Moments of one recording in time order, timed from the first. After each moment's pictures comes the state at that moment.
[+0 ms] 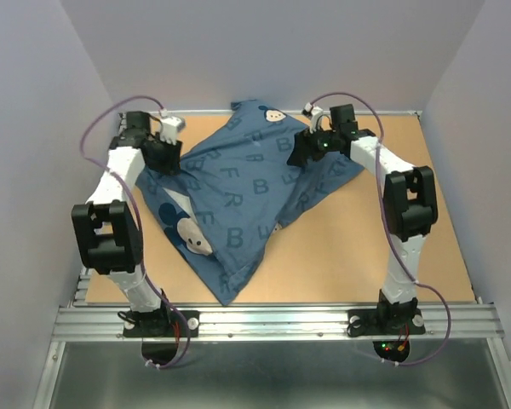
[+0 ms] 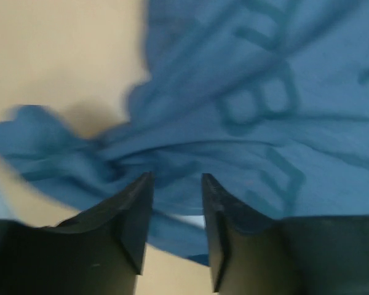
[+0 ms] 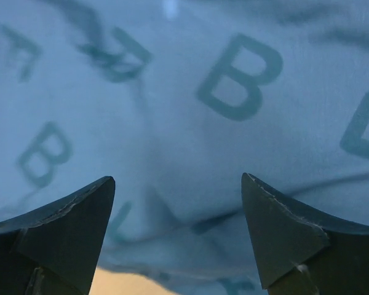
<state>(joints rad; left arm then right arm) 0.10 1.69 1.49 -0.68 0.32 0.37 0.22 2.01 1.66 -0.37 -0.71 -0.15</state>
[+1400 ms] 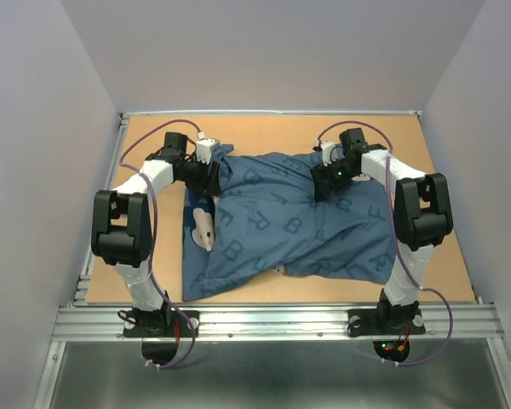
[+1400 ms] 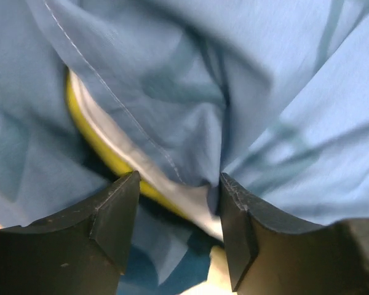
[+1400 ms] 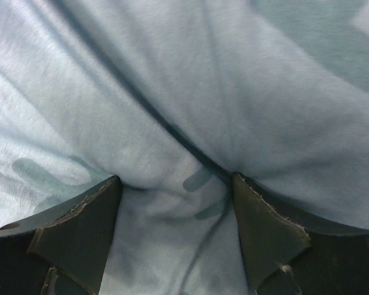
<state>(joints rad) -0.13 1.80 1.25 -0.47 0.55 0.23 0.19 1.93 1.38 -0.64 -0.37 -0.34</state>
